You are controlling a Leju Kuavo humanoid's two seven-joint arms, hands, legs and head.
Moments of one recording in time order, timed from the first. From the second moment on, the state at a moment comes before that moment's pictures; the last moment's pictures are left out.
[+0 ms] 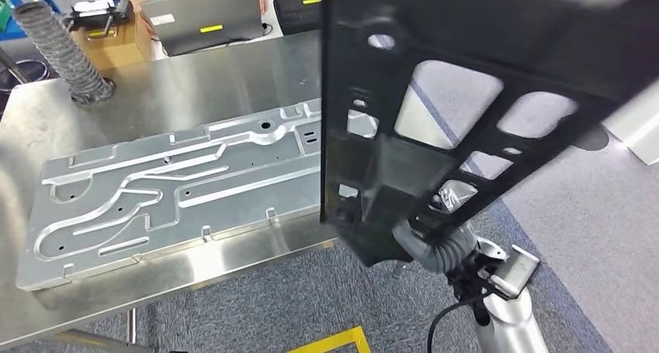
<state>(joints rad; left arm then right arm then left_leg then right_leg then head) -0.09 -0.17 1.14 -0.20 -1.19 0.09 -0.25 -0.19 -0.11 0.13 -1.75 0.05 0.45 -0.51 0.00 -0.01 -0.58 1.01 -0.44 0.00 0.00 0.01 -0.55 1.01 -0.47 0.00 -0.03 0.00</state>
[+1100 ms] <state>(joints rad) -0.11 -0.18 1.13 -0.20 -1.22 0.10 -0.30 -1.19 -0.28 0.71 -0.37 1.46 -0.27 -0.19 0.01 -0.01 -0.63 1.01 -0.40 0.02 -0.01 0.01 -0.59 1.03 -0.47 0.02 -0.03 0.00</state>
